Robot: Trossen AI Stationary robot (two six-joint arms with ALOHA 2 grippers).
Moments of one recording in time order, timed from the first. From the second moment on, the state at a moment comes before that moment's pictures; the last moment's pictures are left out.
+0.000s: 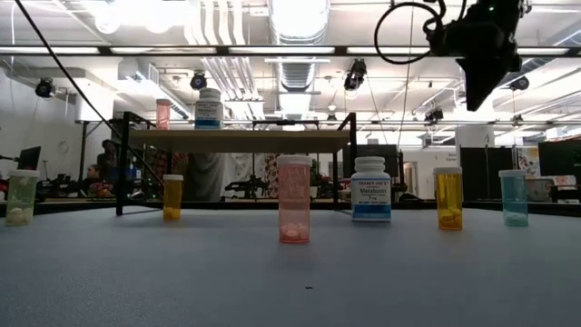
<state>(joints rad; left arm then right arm) -0.30 0.98 0.72 0.15 -0.36 0.59 -0.11 1.16 1.07 -1.27 0.23 0.64</state>
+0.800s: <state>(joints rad) -0.30 0.88 0.67 0.14 -0.48 0.58 -0.24 1.36 0.92 -0.96 0.32 0.76</state>
